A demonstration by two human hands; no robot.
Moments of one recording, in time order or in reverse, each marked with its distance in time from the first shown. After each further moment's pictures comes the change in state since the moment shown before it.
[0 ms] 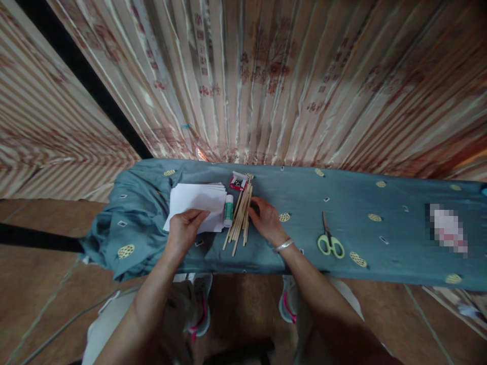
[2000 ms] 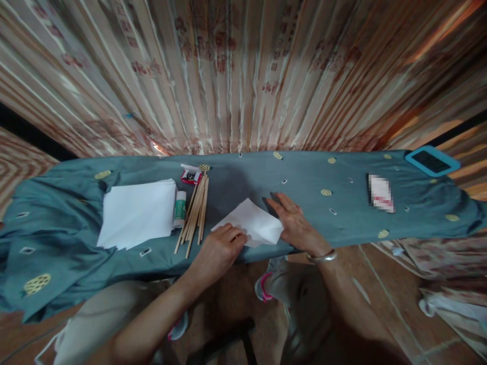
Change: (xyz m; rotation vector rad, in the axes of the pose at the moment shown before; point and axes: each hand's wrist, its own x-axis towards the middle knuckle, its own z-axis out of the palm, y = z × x) left_hand -0.065 0.069 0.127 0.446 -0.416 1.079; right_hand -0.088 0.080 -0.152 -0.323 -0.238 0.090
